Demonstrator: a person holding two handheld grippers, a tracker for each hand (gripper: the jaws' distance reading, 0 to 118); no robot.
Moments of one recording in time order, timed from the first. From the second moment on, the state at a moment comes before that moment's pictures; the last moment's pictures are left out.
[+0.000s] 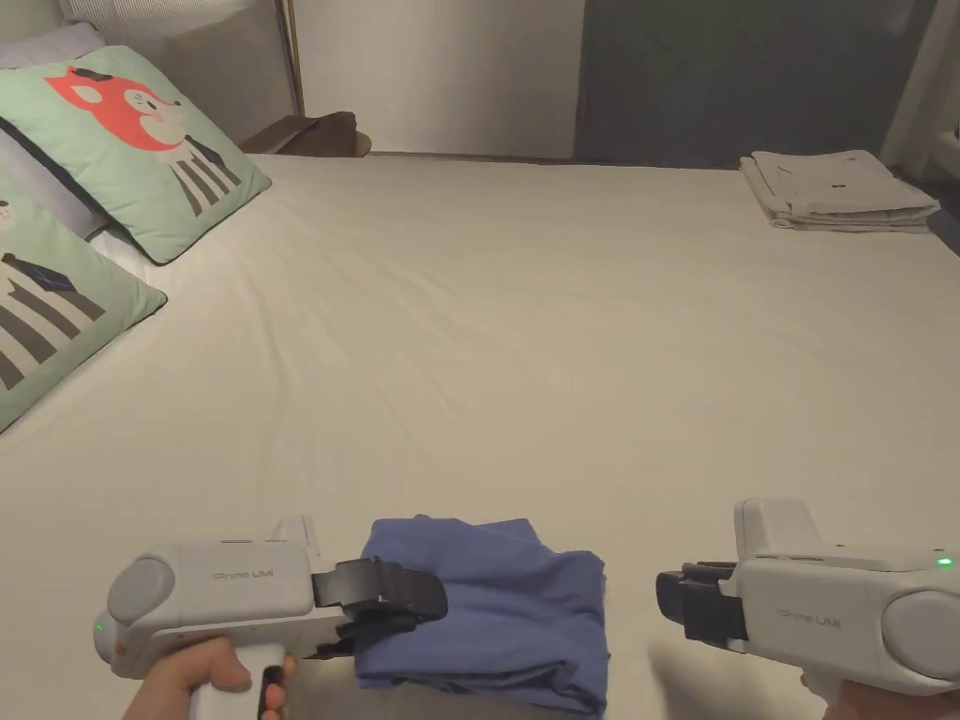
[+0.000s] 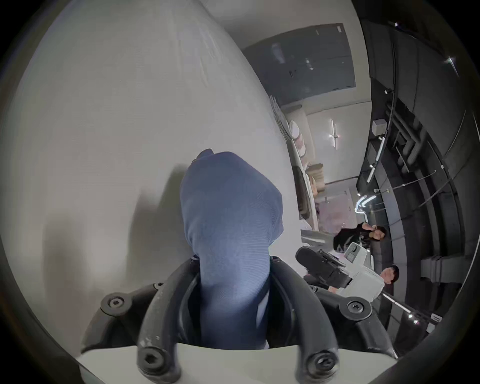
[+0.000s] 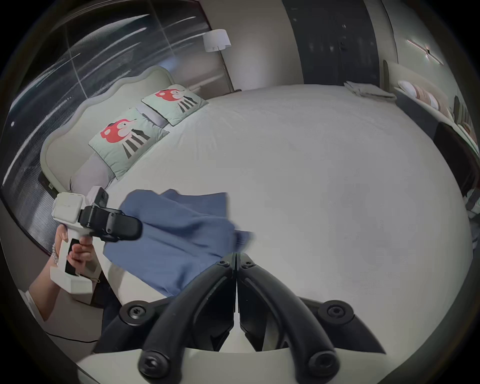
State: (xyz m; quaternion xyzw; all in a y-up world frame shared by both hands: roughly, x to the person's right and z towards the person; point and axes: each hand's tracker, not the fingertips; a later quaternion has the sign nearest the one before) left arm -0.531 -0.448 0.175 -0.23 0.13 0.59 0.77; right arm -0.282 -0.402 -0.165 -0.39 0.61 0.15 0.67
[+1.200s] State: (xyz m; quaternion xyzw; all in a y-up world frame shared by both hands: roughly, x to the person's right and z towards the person) left arm -0.552 -0.364 0.319 -0.22 0.47 0.33 0.79; right arm -0.323 -0.391 -0.145 -0.37 0.62 0.14 0.68
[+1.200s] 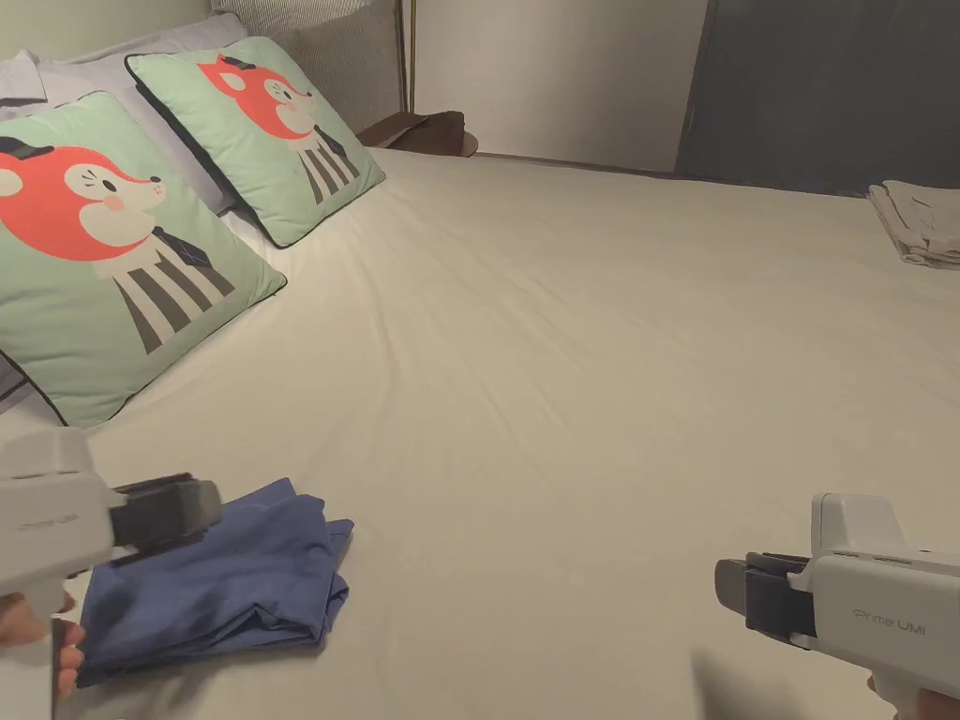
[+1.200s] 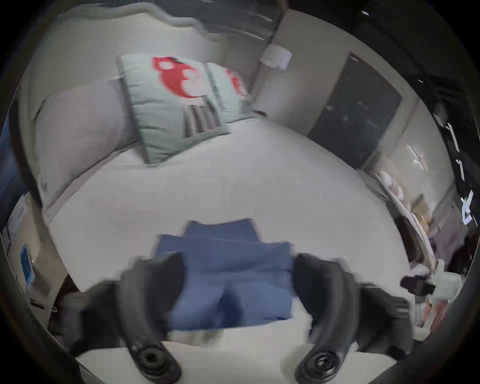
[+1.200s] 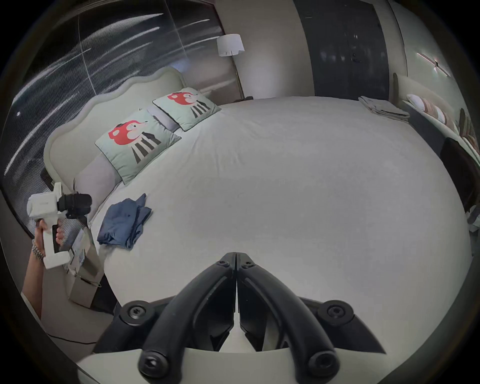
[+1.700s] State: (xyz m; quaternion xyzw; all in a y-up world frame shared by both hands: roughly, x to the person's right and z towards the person) left arm -0.441 -0.357 0.081 -0.17 0.38 0.23 0.88; right arm -0.255 -0.349 -0.175 -0.25 0.55 0.10 0.79
